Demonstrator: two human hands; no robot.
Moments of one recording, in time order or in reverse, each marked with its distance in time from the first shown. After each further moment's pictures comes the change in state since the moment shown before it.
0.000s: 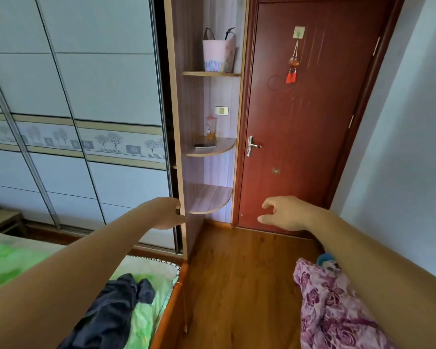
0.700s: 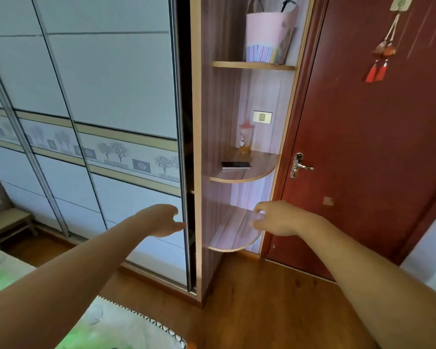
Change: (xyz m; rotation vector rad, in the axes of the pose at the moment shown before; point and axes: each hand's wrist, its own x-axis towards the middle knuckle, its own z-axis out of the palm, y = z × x) left_hand 0.383 -0.133 -0.042 -0.004 -0.046 -0.173; right_hand 0.460 -0.044 -0.047 -0.045 -0.119 -0.185
